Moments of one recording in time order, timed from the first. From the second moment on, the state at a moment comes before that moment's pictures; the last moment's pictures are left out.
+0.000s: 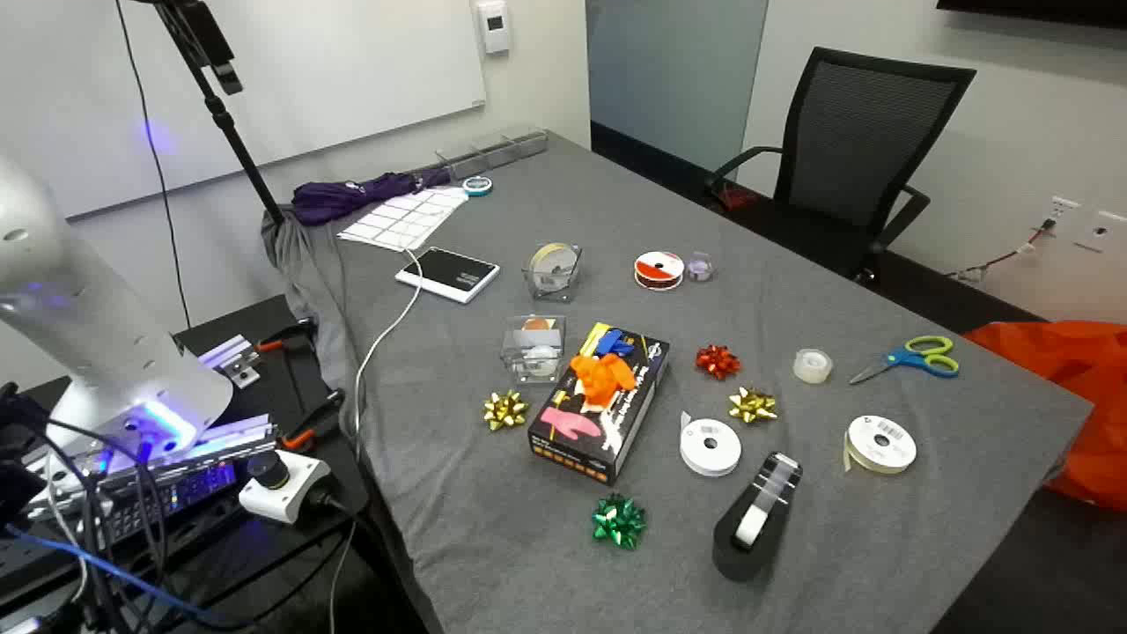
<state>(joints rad) 0.18 -0.97 0.00 -2.56 0.20 1.68 -0.01</state>
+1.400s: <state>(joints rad) 0.16 -0.89 0.00 -2.55 0.19 1.83 -0.02</state>
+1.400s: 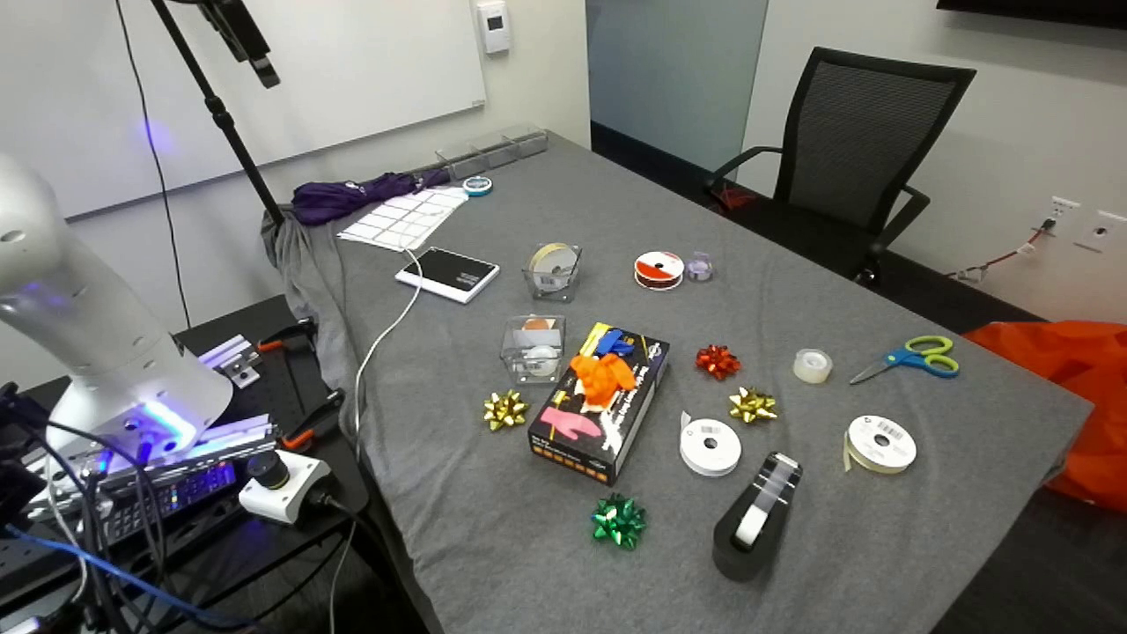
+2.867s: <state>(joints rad) 0.11 -0.16 -0.07 -2.15 0.07 2.06 -0.32</state>
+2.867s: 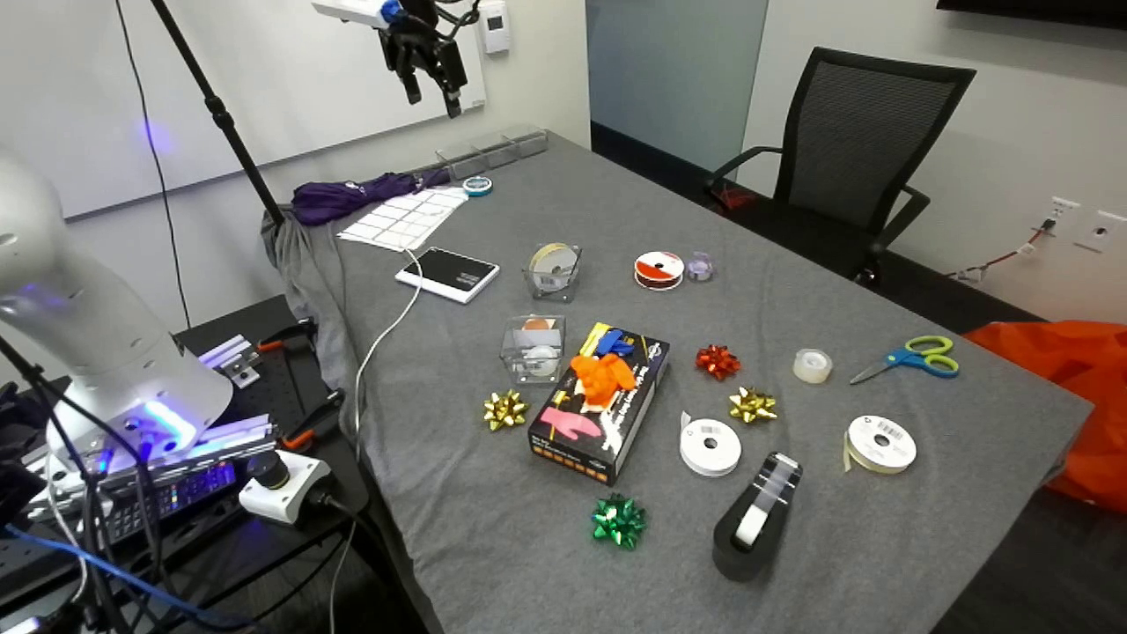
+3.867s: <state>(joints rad) 0.07 -0.02 -0.07 -2.05 0.07 2.10 -0.30</state>
